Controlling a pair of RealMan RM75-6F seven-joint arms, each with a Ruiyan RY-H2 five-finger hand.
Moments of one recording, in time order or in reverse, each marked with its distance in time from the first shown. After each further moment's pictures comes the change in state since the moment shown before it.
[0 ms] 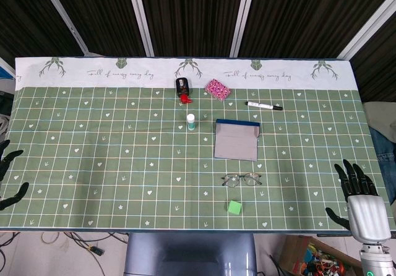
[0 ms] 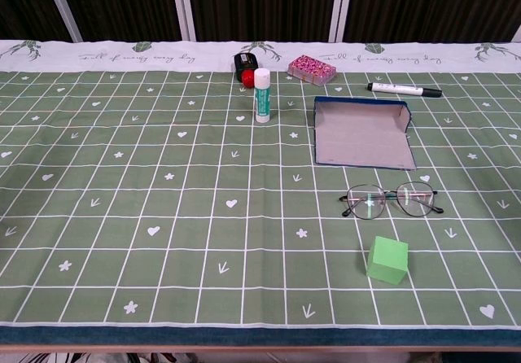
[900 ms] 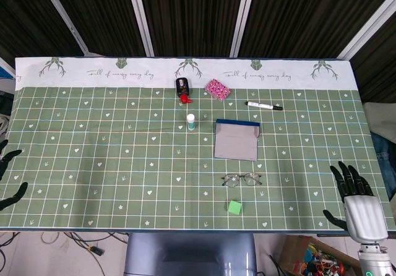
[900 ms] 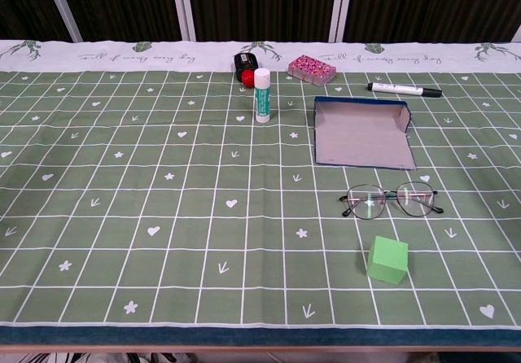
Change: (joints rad) left arm 0.005 -0.001 -0.002 -0.002 0.003 0.012 -0.004; right arm 0.009 0.020 -0.016 -0.014 0.004 -0.041 0.024
